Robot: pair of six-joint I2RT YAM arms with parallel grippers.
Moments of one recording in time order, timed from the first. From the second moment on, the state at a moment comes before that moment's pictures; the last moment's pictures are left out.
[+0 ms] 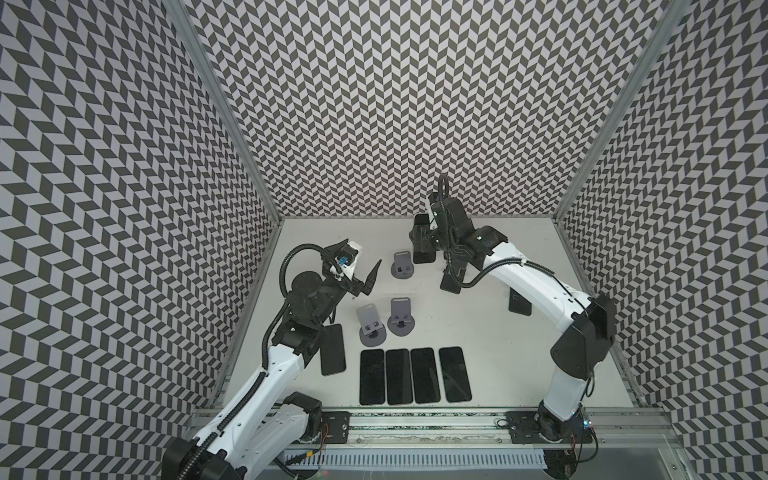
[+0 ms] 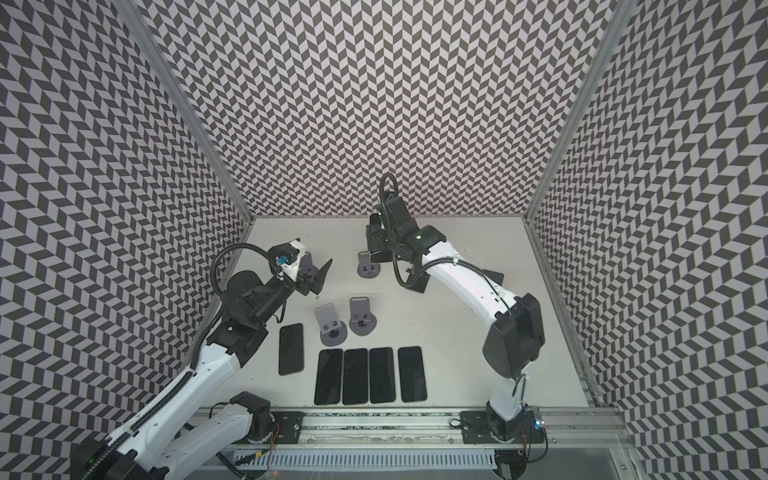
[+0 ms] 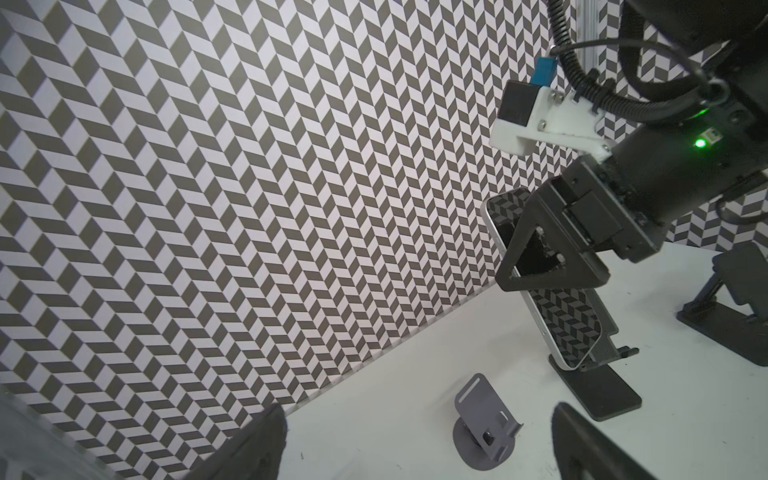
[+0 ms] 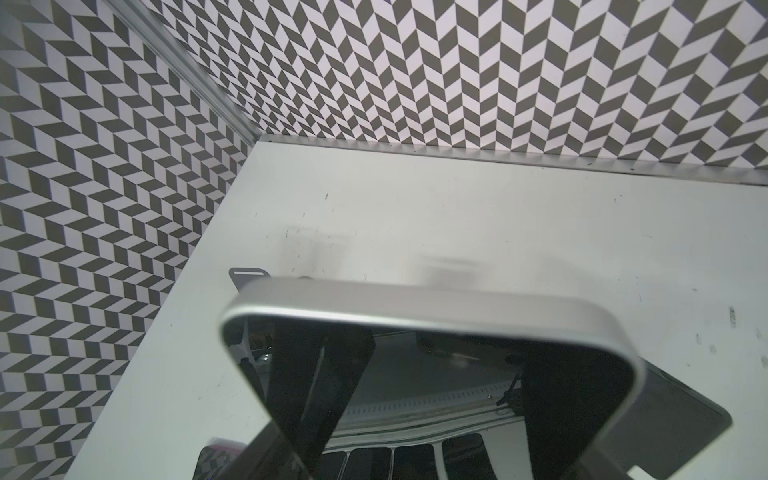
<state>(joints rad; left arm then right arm) -0.37 0.93 0.67 0.28 0.17 0.29 0.65 1.78 1.73 -0.58 0.13 0.40</state>
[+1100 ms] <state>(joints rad) -0.70 1.28 0.92 0.39 0.23 0.27 0.55 1.24 1.23 -0.63 0.08 0.53</state>
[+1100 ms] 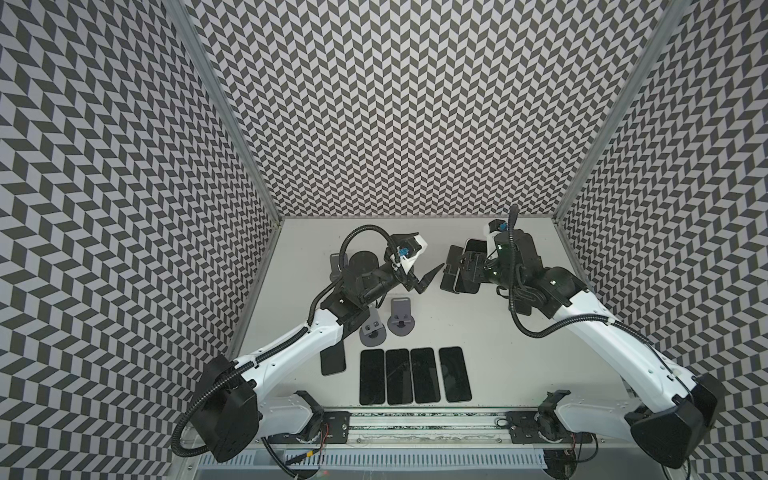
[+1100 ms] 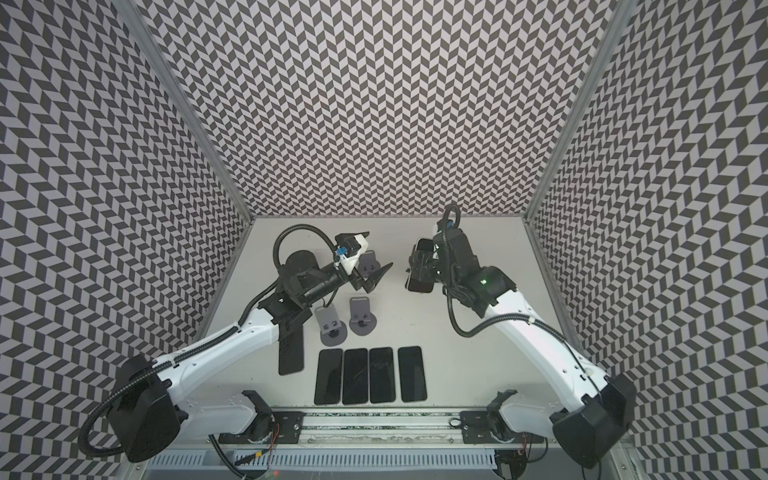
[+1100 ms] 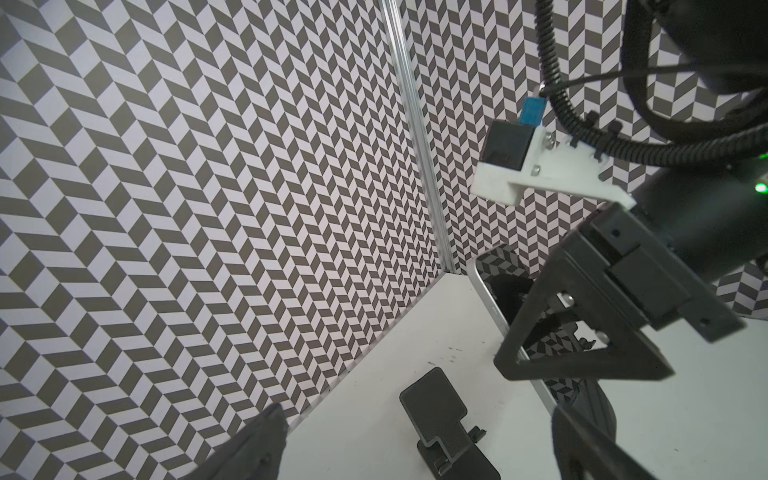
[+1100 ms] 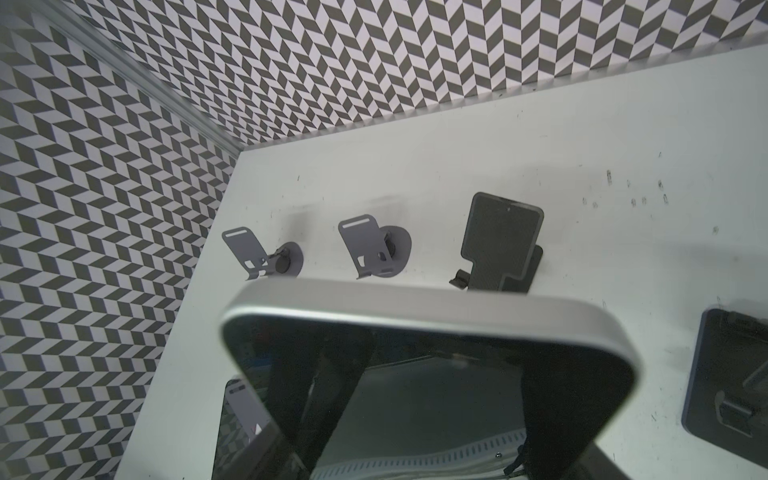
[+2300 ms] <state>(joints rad) -0.82 1.28 0.87 0.25 0.42 0.44 0.55 1.15 1.00 -0.87 0.00 0.55</state>
